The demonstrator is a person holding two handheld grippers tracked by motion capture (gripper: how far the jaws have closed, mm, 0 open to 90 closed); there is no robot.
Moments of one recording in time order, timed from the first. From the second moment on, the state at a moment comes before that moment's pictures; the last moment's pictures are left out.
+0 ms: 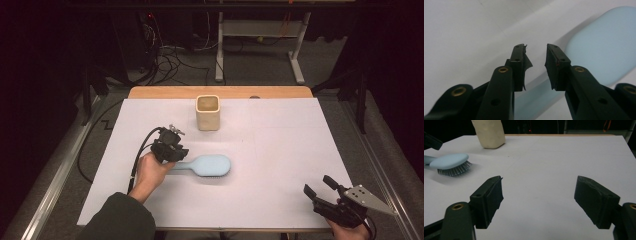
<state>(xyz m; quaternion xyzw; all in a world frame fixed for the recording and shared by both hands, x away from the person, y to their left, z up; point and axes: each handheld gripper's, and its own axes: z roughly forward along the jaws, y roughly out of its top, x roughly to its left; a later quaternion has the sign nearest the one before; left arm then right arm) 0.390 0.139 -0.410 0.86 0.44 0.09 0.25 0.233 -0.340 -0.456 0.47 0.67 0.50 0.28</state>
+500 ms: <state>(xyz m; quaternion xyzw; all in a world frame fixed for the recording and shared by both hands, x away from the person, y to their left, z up) 0.396 0.141 -0.420 0.87 0.44 0.07 0.20 0.233 -0.340 -0.456 0.47 0.67 0.50 0.28</state>
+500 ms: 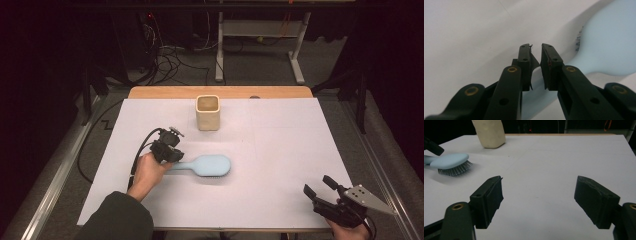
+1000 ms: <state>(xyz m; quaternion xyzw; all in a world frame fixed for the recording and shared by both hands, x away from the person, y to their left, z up) 0.392 0.140 -0.424 0.88 0.43 0.05 0.18 0.233 -0.340 -0.456 0.46 0.67 0.50 0.28</state>
